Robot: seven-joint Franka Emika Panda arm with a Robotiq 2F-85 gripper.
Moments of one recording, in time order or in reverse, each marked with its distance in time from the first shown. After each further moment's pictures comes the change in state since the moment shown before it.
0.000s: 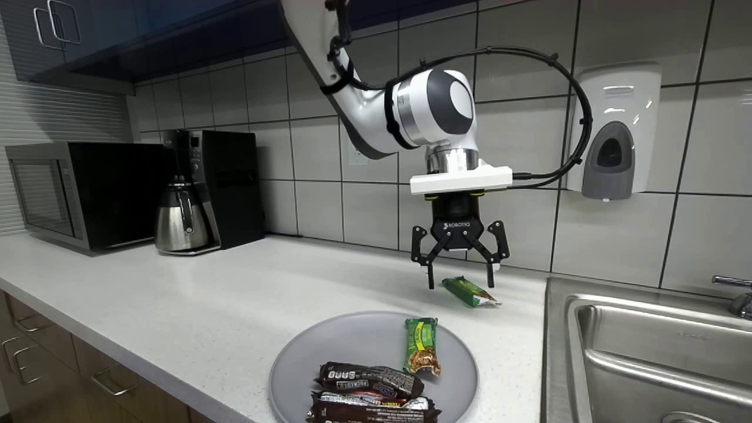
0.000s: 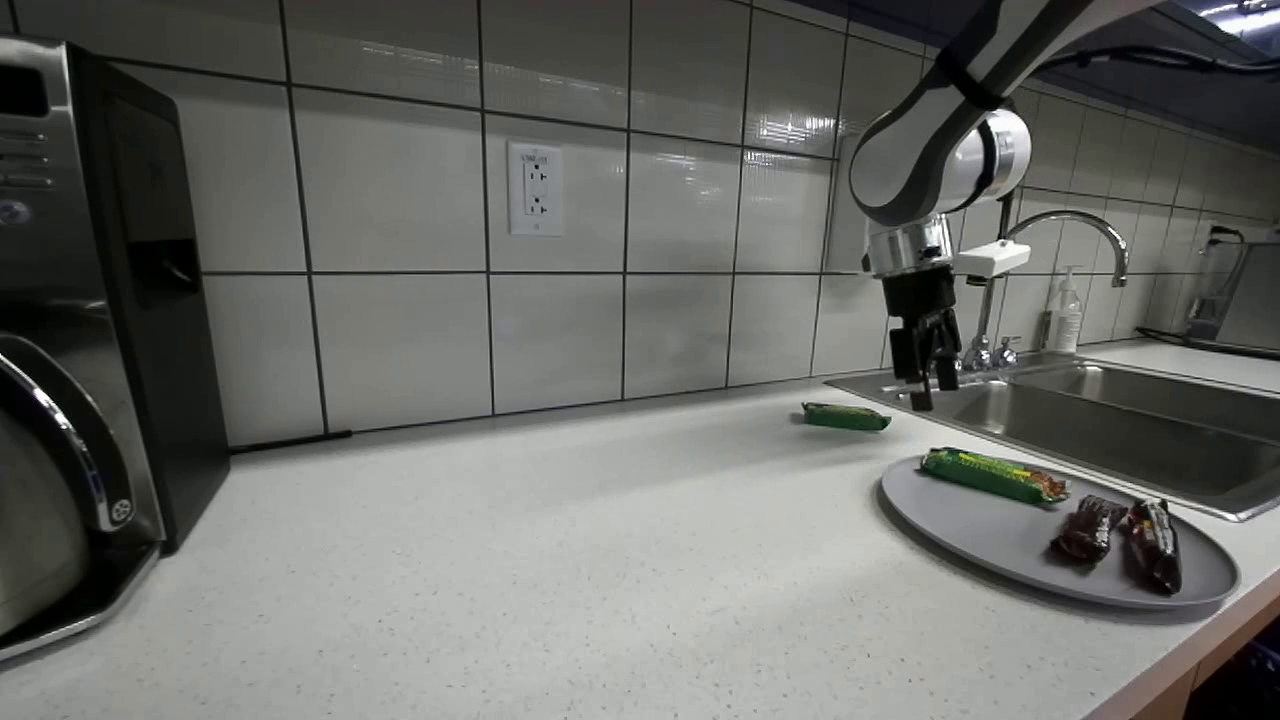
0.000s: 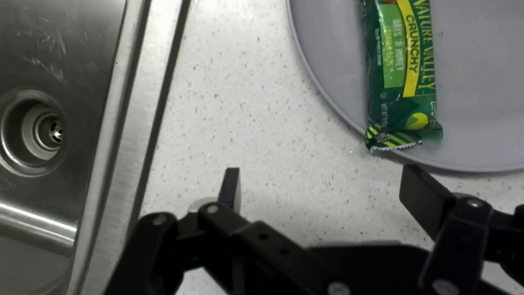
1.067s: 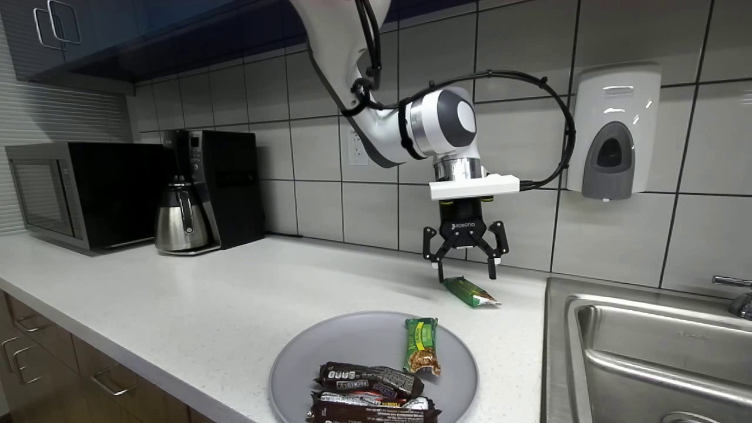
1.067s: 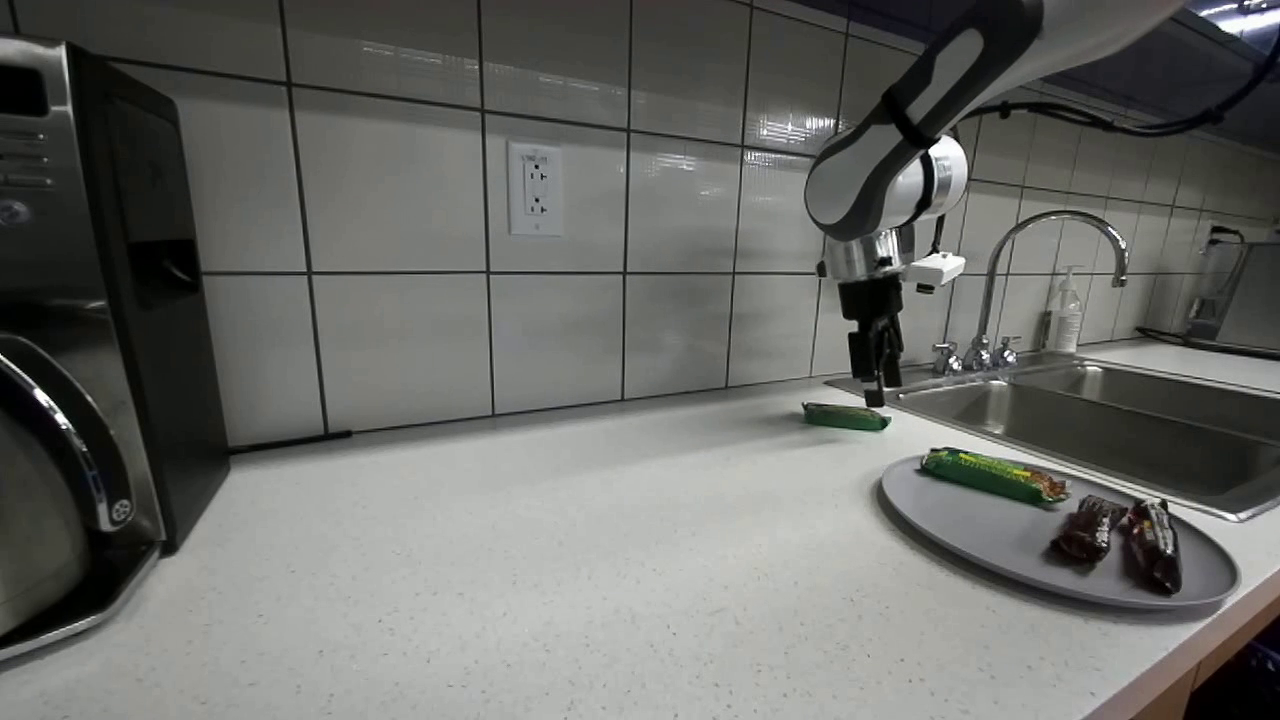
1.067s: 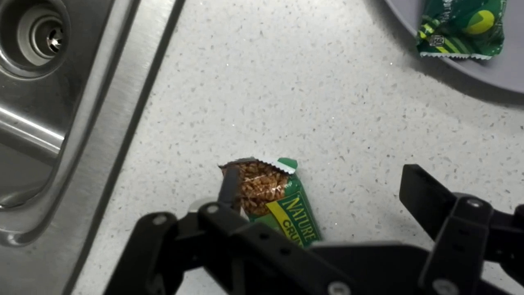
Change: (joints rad) arm -0.012 0.181 0.042 0.262 0.001 -0.042 -0.128
